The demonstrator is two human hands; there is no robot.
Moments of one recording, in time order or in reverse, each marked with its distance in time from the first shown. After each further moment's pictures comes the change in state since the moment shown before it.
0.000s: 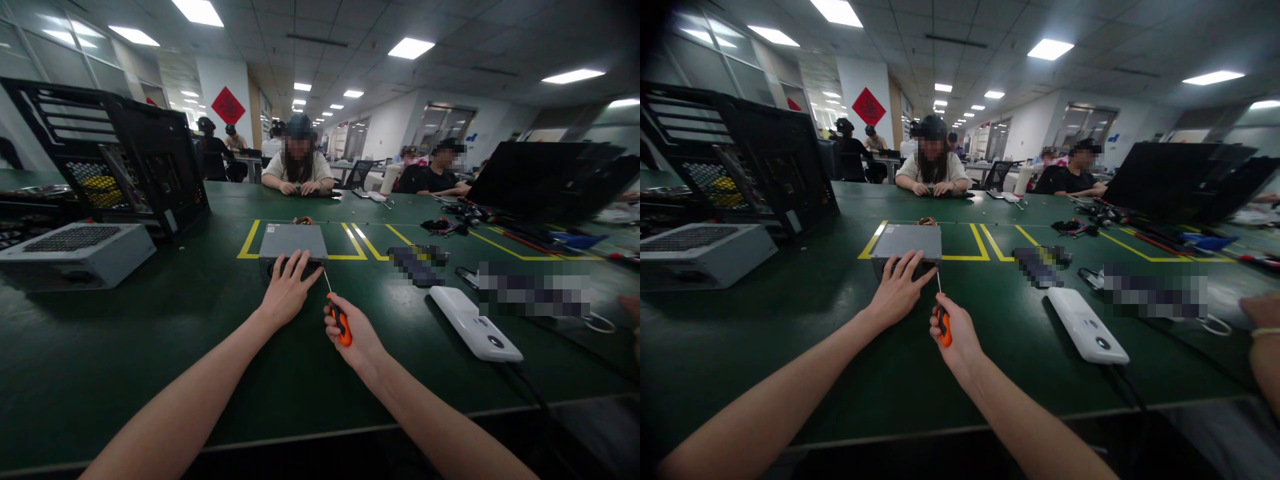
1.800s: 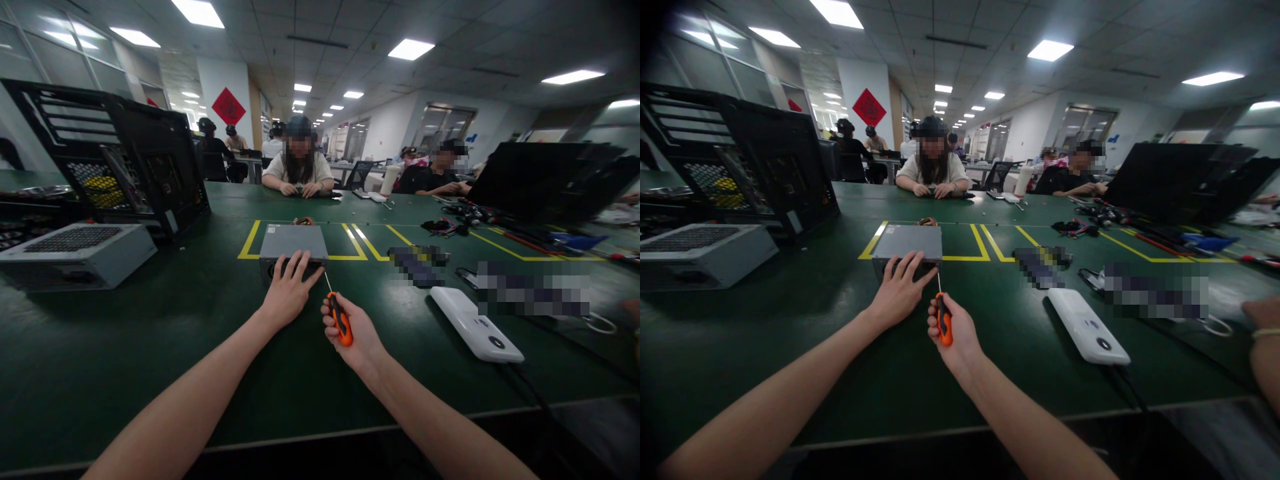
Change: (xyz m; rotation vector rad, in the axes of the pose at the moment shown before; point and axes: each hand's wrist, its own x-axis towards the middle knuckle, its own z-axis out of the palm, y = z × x) left_hand 0.001 0.002 -0.001 -0.002 0.003 -0.006; right_hand -0.002 0.000 0.001 0.019 -0.063 0.041
